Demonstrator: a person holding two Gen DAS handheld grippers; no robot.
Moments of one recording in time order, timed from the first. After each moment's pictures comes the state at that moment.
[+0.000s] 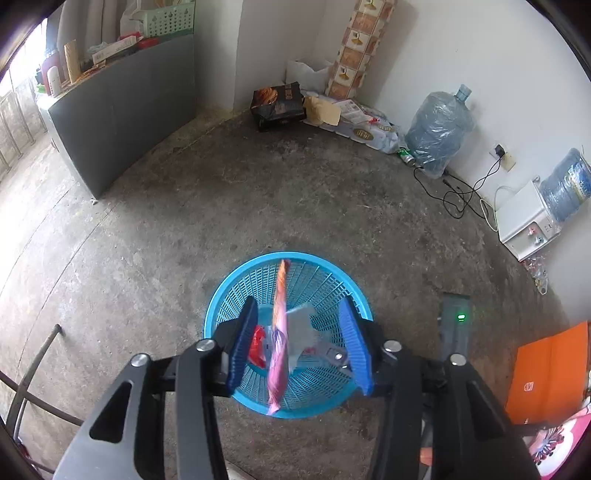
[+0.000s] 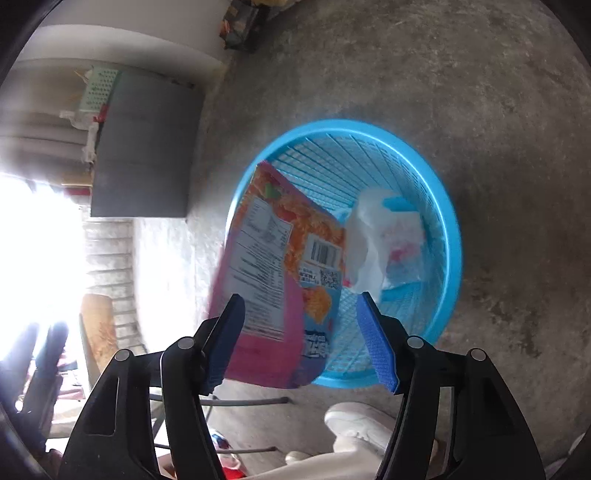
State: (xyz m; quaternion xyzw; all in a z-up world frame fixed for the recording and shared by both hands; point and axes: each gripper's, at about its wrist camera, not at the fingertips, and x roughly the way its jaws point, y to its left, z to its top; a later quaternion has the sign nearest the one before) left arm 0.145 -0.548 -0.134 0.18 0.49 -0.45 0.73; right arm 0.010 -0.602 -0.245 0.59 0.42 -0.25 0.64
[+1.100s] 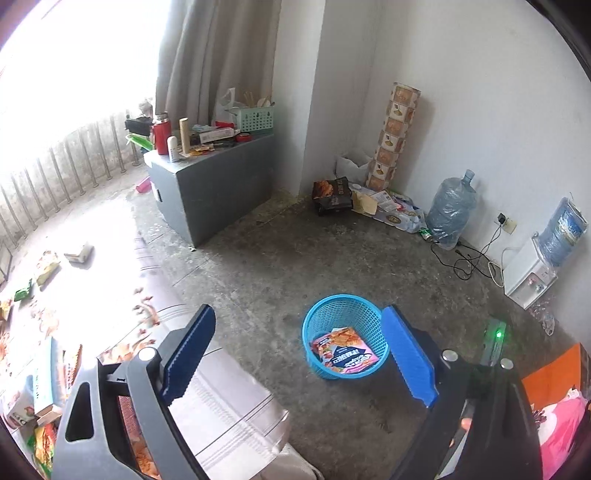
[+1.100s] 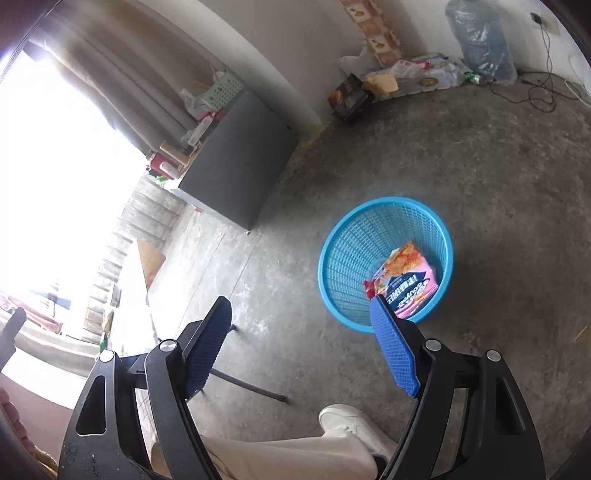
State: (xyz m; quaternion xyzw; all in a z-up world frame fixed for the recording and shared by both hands) left arm 0.104 -0.298 0.098 0.12 0.37 -0.38 0.84; right arm -0.045 -0.502 -0.076 0.44 0.33 -0.22 0.81
